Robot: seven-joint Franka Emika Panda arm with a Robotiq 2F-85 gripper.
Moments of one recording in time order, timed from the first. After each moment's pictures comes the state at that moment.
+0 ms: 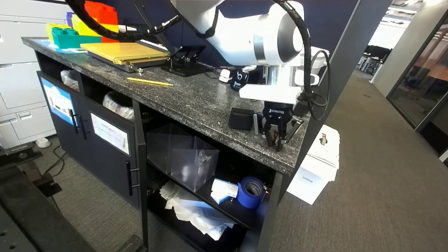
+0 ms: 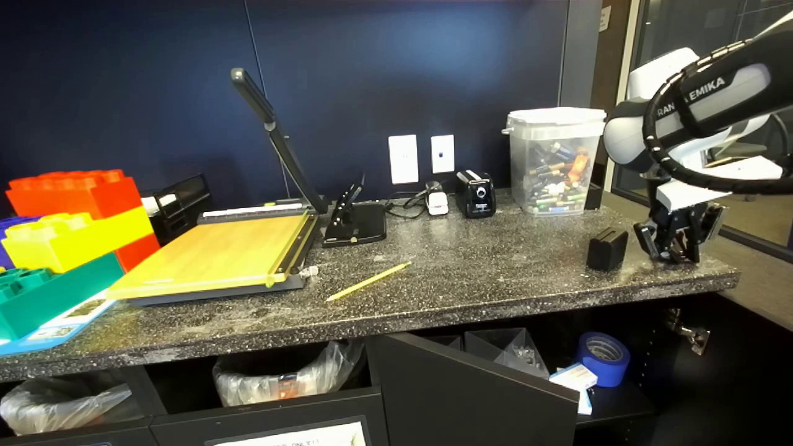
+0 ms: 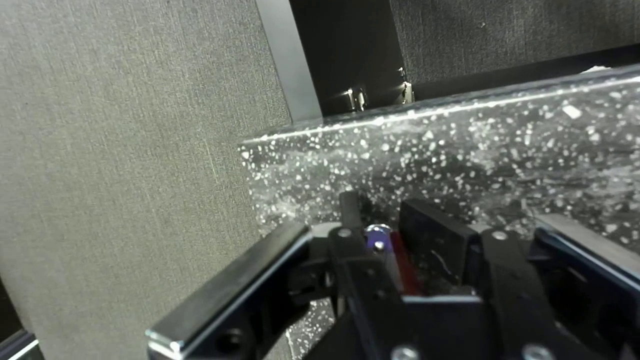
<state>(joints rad) -0.09 1.49 -0.14 -0.46 -0.19 1.91 0.11</state>
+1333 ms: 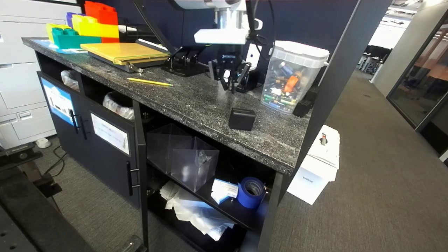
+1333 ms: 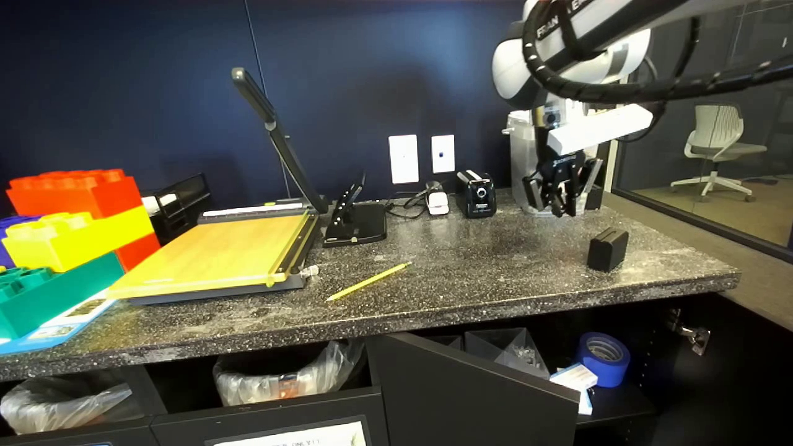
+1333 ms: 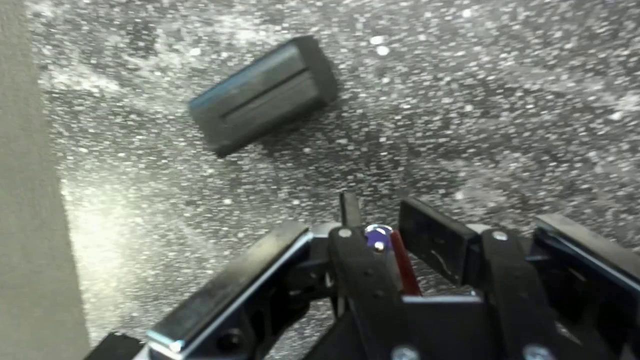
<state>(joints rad) 0.12 1.37 -0.07 -0.46 -0.16 1.89 0.00</state>
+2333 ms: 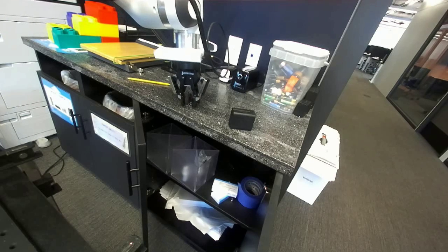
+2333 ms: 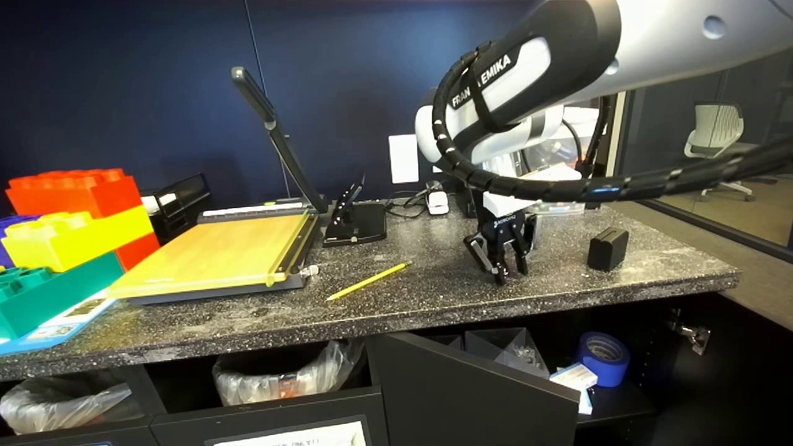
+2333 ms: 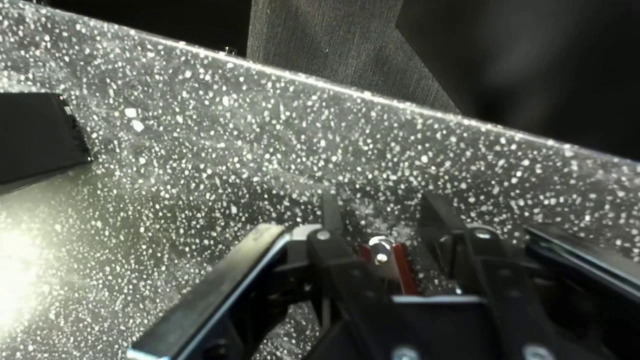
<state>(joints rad) 0.25 1.46 -0.05 -0.45 -0.15 1.82 -0.02</state>
